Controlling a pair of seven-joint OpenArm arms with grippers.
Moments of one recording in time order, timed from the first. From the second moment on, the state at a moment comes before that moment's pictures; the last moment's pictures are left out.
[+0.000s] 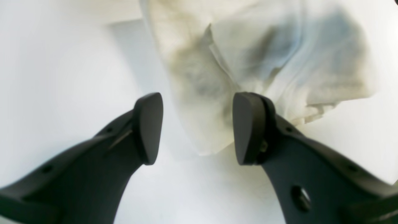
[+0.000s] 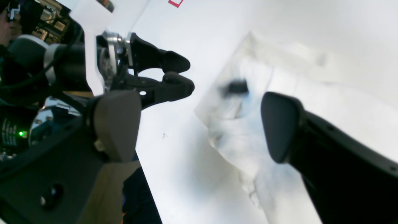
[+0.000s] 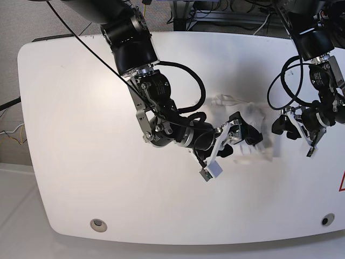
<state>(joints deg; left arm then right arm) -10.5 -19.3 -25.5 85.3 -39.2 -41.9 75.0 19.2 -8.6 -20.1 83.4 44.1 13.4 -56.8</state>
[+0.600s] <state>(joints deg) -10.5 -19.1 -25.2 85.3 -39.2 -41.9 75.0 19.2 -8.6 -19.9 83.1 44.1 10.5 -56.8</state>
